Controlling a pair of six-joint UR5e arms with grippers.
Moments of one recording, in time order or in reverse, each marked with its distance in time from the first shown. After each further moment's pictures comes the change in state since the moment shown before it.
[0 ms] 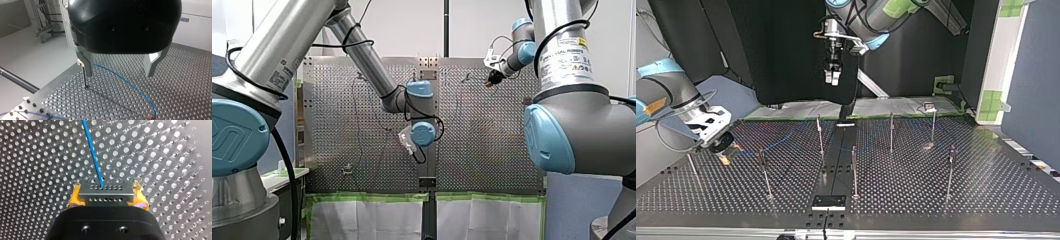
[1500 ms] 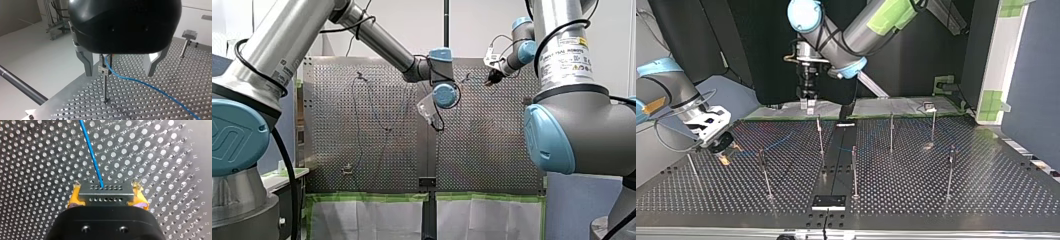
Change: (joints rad) left arm -0.004 0.001 0.389 -0.389 -0.009 -0.065; right arm 0.002 -0.006 0.000 0.002 0.000 0.000
